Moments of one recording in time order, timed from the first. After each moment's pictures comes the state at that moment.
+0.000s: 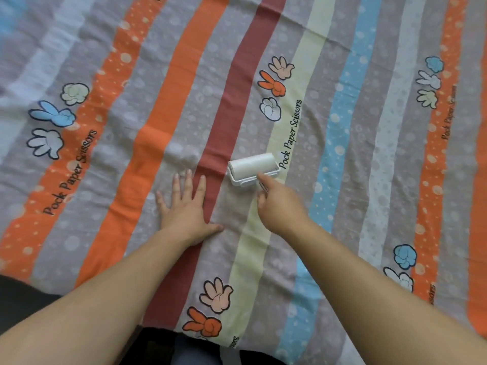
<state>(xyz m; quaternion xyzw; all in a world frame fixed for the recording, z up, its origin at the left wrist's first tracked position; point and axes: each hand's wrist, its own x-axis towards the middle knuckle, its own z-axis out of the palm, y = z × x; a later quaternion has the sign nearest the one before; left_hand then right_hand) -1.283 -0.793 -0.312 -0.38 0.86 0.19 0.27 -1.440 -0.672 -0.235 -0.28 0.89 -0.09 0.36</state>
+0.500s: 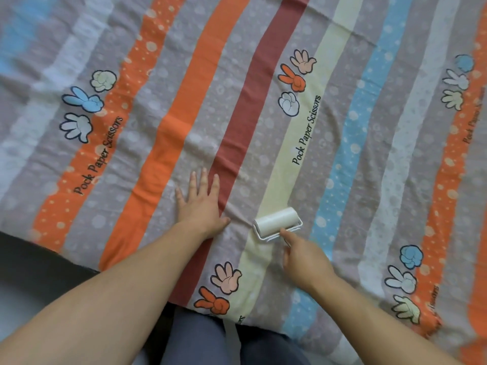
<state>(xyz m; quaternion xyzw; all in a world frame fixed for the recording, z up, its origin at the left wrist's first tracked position) -1.275 -0.784 -0.302 -0.37 0.85 0.20 0.31 -1.398 -0.577 -0.242 -0.31 0.85 0.05 0.42</state>
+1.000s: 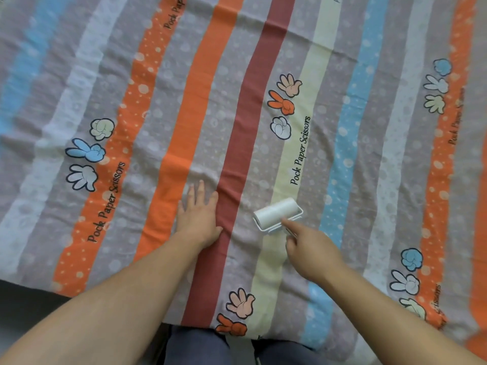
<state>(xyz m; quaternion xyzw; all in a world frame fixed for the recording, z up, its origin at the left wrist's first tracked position) -1.298 -0.846 -0.281 -0.33 0.86 0.18 0.33 -1.432 -0.647 -0.188 -0.27 0.88 -0.01 0.39</state>
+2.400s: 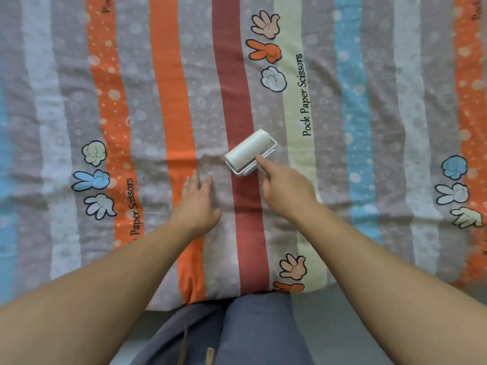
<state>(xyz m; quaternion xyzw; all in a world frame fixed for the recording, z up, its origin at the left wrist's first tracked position) -1.276 -0.920 -0.266 -0.24 0.87 0.24 0.37 -1.398 -0.747 -0.228 -0.19 0.91 -0.10 0.35</state>
